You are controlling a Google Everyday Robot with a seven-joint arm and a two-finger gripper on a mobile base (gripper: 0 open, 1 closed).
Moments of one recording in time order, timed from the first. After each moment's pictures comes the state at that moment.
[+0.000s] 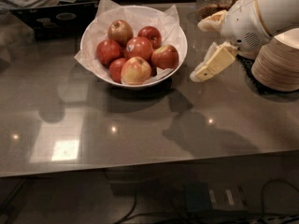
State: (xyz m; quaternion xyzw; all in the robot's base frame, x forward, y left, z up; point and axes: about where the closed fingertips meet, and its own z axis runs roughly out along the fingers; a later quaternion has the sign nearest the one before) arm 0.551 -0.126 0.968 -0.60 0.69 0.11 0.38
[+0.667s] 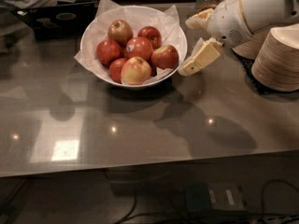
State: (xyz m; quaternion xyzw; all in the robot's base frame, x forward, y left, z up) arm 0.580 -0.104 0.963 -0.60 0.67 0.14 0.40
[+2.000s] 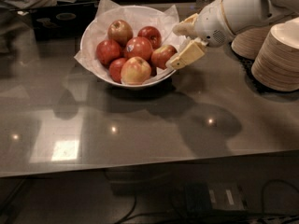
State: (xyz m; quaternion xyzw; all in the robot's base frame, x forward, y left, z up) arm 0.608 -0.082 0.945 -0.60 0.68 0.16 0.39
